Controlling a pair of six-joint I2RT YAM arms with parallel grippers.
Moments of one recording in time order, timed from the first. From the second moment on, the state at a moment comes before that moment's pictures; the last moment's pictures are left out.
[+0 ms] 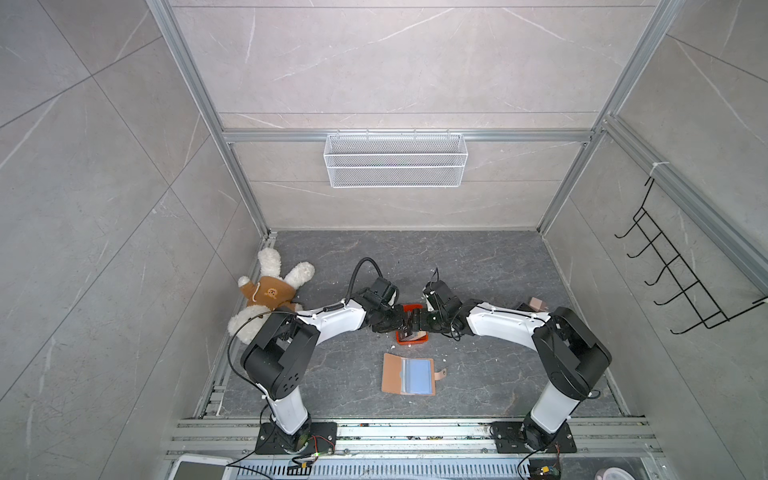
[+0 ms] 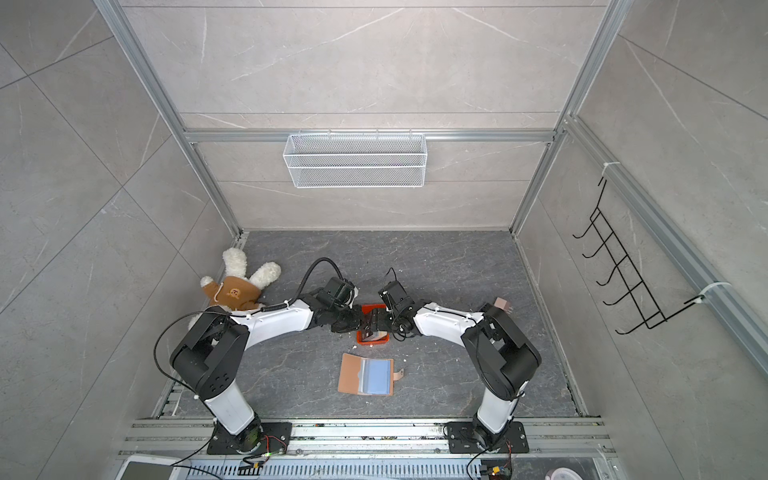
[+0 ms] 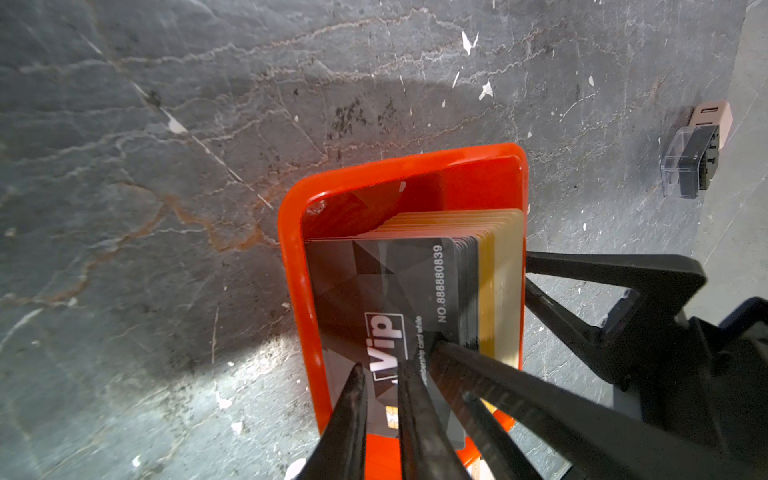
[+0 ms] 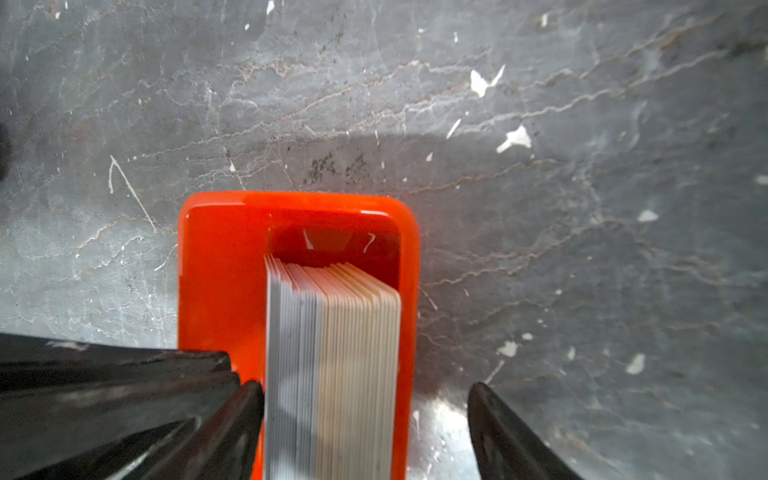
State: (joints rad) left arm -0.67 1.74 1.02 -0.31 0.28 -0.69; right arm 0.68 1.74 0.99 -0.25 -0.08 0.63
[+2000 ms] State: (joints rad) left arm -0.67 1.77 1.03 -0.28 0.32 -0.71; right arm 0.69 1.67 0.95 -0.18 -0.21 0.79
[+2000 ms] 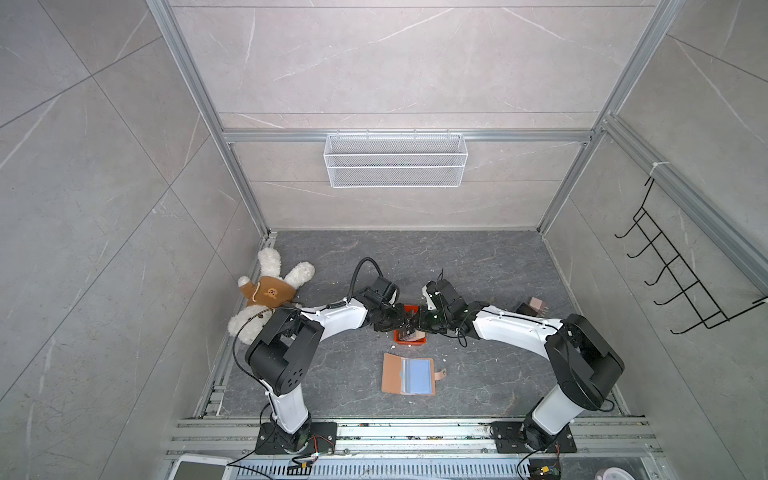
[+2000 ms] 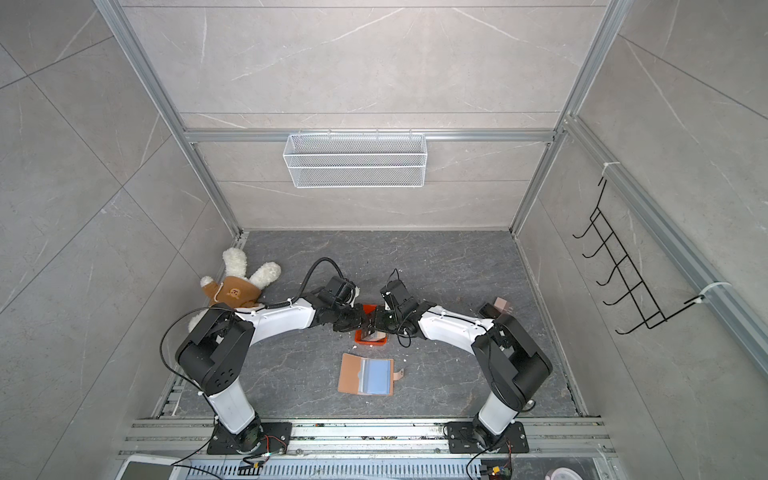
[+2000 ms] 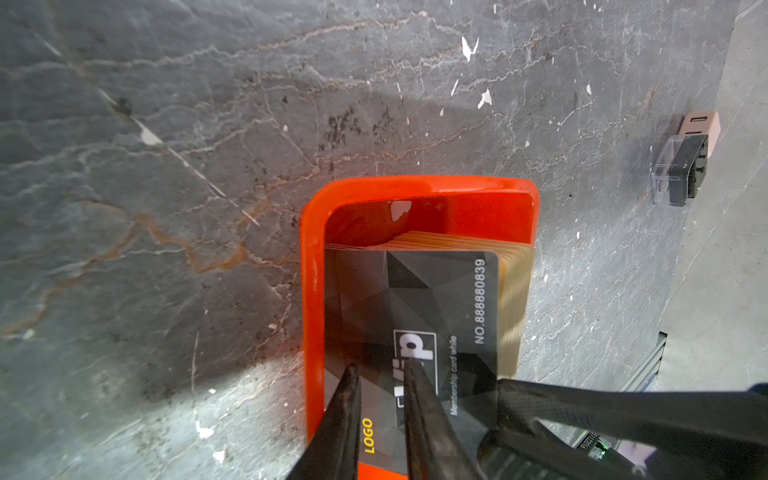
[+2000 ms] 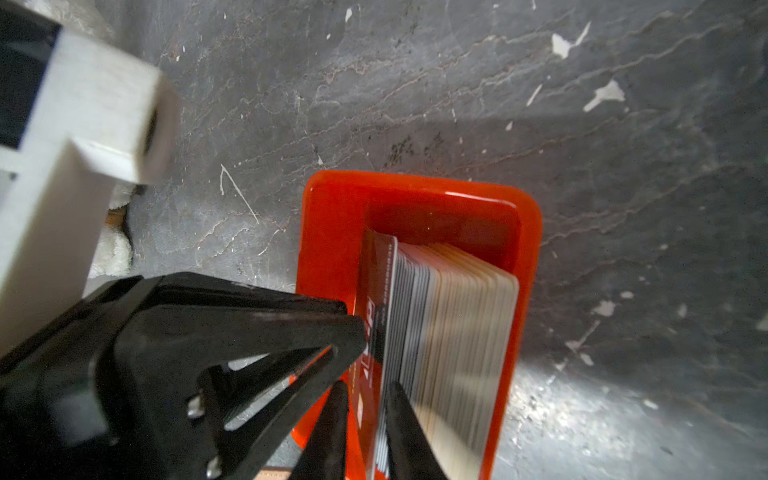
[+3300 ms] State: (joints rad) left arm -0.67 1.36 0.77 -0.24 0.34 -0.74; right arm 0.71 1.46 0.85 -0.20 -0.16 0.83
